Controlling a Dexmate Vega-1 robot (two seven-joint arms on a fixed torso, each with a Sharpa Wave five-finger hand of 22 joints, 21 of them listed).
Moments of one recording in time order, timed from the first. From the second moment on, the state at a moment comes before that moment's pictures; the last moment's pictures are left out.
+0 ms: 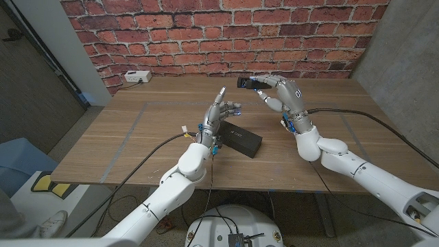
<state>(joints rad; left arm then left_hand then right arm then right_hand) 1.09 0.41 0.55 -1.81 -0.33 -0.20 0.36 0.10 -0.09 0.27 -0.14 0.24 0.91 -0.07 0.59 0.50 0.94 -0.11 0.25 0.35 0.96 -0.14 0.23 0.19 0.70 -0.07 0.69 0.18 -0.76 -0.70 -0.65 -1.45 -0.74 0.48 -1.04 1.15 0.15 0.33 -0.09 0.18 0.80 -0.20 0.22 0.23 0.86 -0.19 0.25 0.25 0.81 -0.06 0.28 0.52 0.73 -0.07 0.46 0.19</state>
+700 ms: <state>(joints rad) 1.13 0.42 0.51 -1.84 -0.30 -0.24 0.39 0.16 -0.07 0.31 -0.14 0.19 0.72 -0.05 0.41 0.42 0.70 -0.10 0.20 0.32 0.60 -0.06 0.18 0.18 0.50 0.01 0.54 0.18 -0.86 -0.72 -0.55 -1.60 -0.64 0.46 -0.85 1.15 0.14 0.33 -0.11 0.18 0.81 -0.19 0.21 0.23 0.89 -0.17 0.23 0.25 0.85 -0.06 0.27 0.52 0.74 -0.07 0.53 0.19</state>
